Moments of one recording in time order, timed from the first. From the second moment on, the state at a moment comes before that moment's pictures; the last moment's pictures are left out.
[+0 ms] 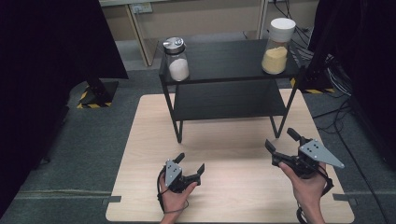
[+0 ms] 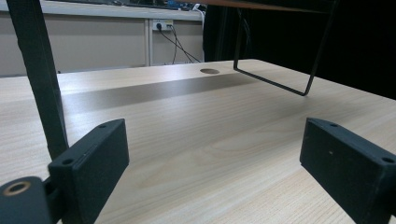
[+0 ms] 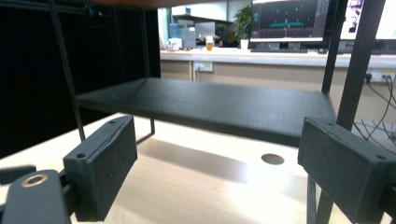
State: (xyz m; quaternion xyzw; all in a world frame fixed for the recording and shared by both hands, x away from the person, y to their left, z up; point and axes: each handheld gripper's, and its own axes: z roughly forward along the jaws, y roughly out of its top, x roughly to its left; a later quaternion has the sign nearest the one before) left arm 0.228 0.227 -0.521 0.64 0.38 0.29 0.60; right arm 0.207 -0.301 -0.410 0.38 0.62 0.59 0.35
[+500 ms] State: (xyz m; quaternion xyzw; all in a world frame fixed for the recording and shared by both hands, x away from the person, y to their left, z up) left arm 0.228 0.227 -0.521 0.64 0.38 0.29 0.60; right arm 0.198 -0.307 -0.440 0.40 0.63 0.58 0.34
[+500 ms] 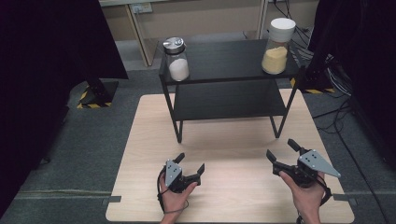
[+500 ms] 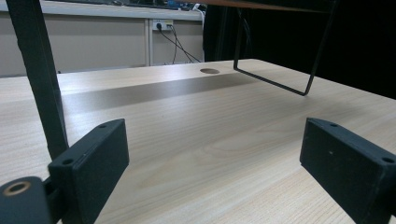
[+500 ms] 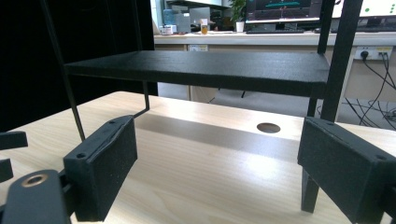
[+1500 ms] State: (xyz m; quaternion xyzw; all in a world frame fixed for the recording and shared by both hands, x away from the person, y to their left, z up) left arm 0.227 0.227 -0.522 0.64 0.38 0.29 0.60; right arm 0.193 -0.300 -0.470 0.39 0.65 0.56 0.33
